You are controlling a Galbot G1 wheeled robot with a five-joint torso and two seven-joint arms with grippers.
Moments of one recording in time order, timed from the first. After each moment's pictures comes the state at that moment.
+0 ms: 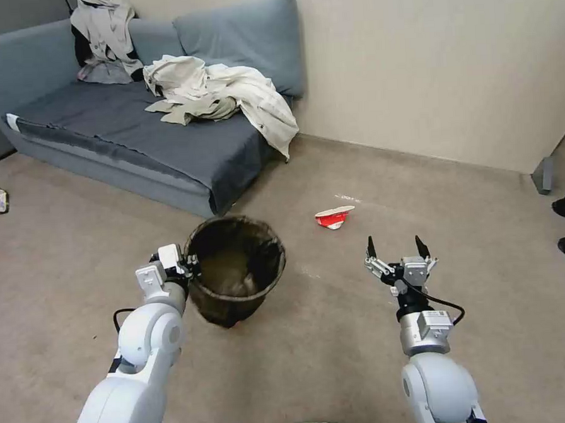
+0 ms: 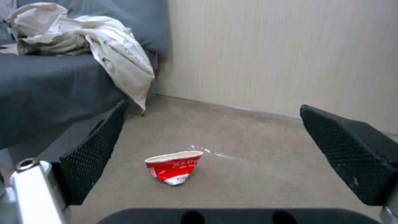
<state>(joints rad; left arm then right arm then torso) 1.31 -1.24 -0.48 -2.06 -0.62 0.51 -0.37 -1.52 1.61 0.52 1.98 -0.07 0.09 0.06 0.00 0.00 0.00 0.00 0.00</state>
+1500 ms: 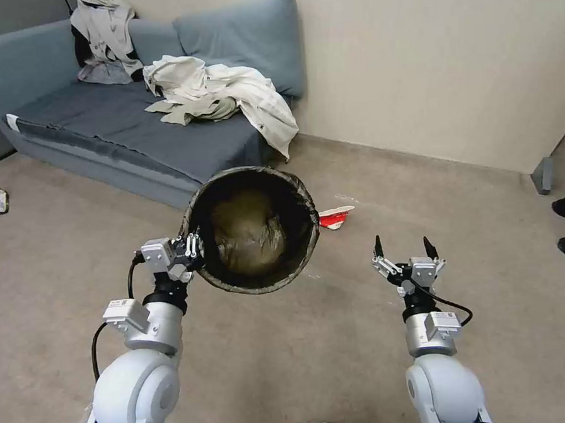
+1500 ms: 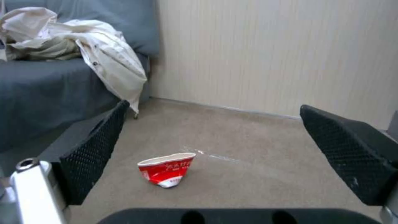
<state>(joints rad) 1.53 -1.28 -0.50 -2.28 -0.46 0.12 -0.17 -1.53 1.61 0.54 1.99 -0.05 0.10 0.07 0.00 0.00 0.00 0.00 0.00</state>
